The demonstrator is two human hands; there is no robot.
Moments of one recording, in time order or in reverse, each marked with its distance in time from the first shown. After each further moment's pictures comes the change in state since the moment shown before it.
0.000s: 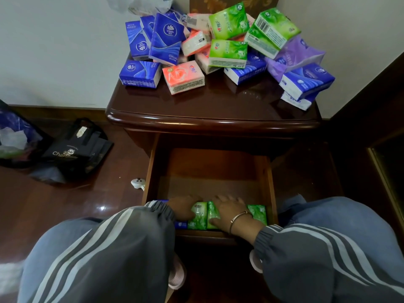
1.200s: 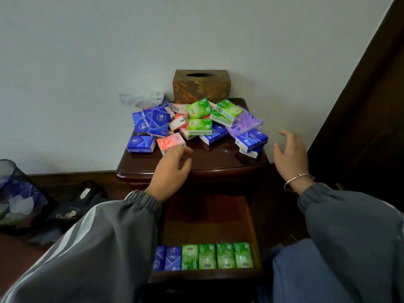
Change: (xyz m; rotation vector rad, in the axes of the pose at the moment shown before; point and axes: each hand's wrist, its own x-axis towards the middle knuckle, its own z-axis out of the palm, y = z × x) left_hand -0.108 0.106 -0.164 -0.166 1.114 0.321; right_hand -0.098 0.121 -0.225 0.461 1.268 0.277
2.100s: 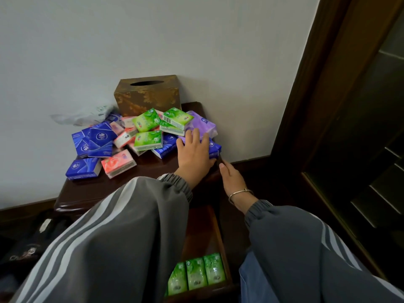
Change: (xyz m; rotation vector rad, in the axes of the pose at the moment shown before) left_hand 0.102 0.103 0.138 0.718 -0.153 0.146; right_hand -0.023 0.030 0.051 0.533 -0.354 0.455
